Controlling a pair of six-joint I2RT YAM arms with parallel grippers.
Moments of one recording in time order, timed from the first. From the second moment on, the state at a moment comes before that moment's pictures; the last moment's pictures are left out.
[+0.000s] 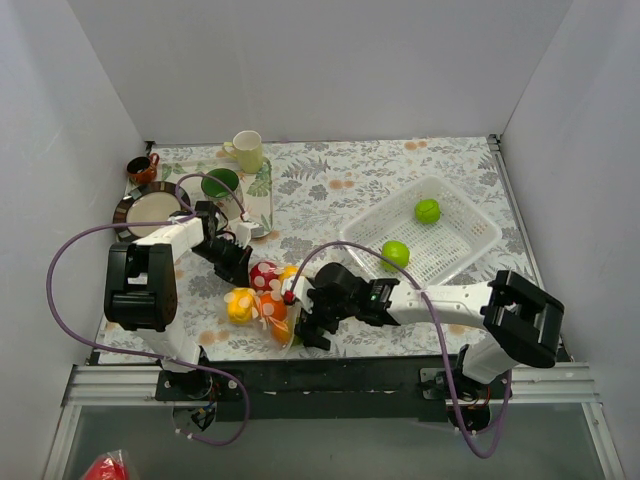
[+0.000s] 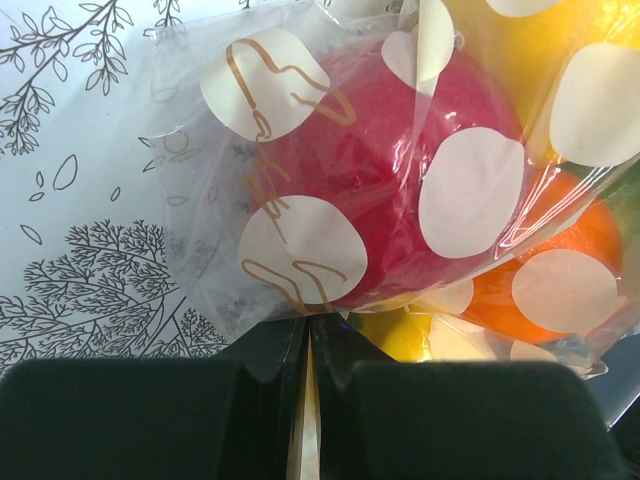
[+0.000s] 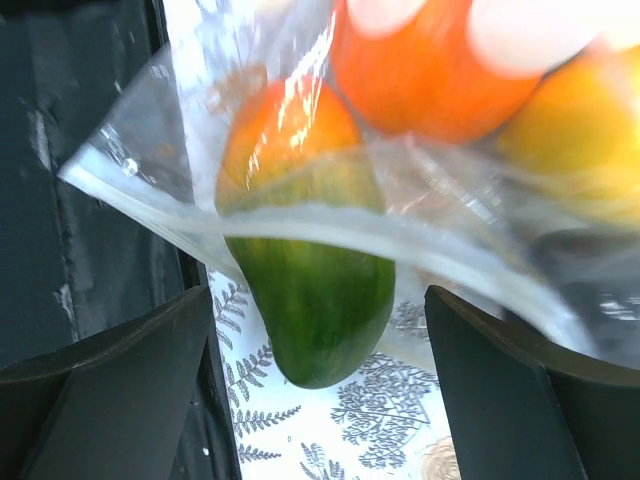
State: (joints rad) left arm -0.06 1.68 0.99 -0.86 0.61 0.60; right arm 1.18 1.53 0.80 -0.05 -0.30 -0.14
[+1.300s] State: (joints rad) left arm -0.06 1.68 0.94 -0.81 0.61 0.60; right arm 1.18 1.28 0.76 -0.14 -0.05 -0.06
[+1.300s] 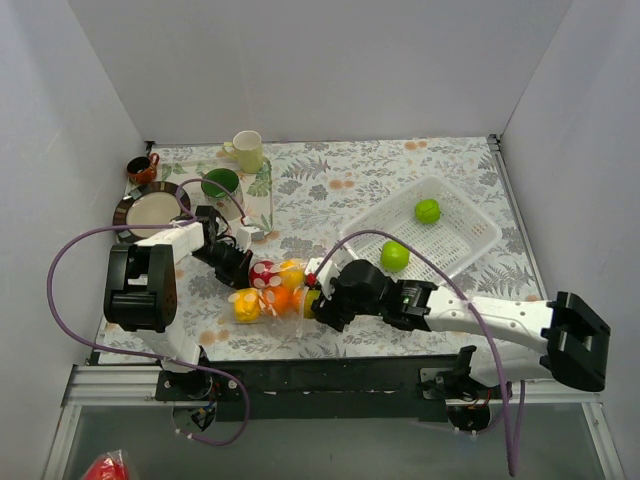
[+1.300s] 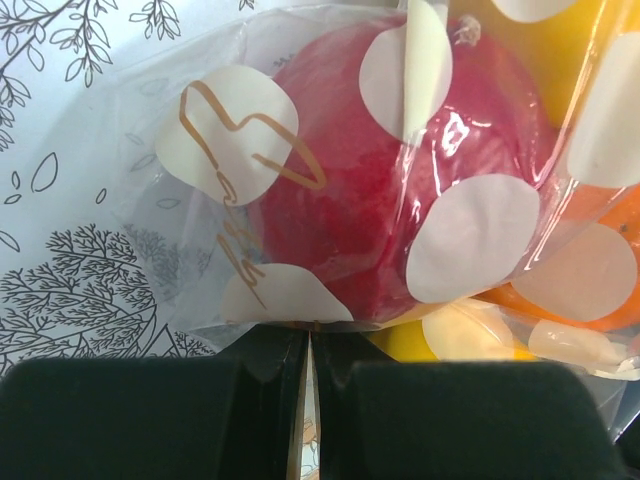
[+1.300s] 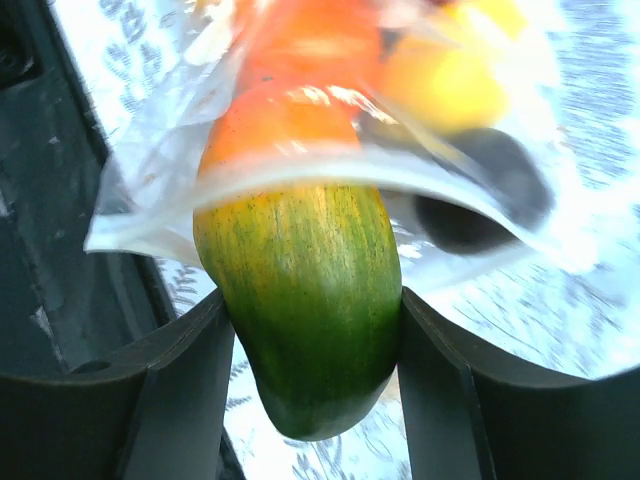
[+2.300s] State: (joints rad) left arm -0.06 1.68 0.94 -0.80 0.60 0.60; right arm 0.81 1.19 0.88 -0.44 0.87 0.29
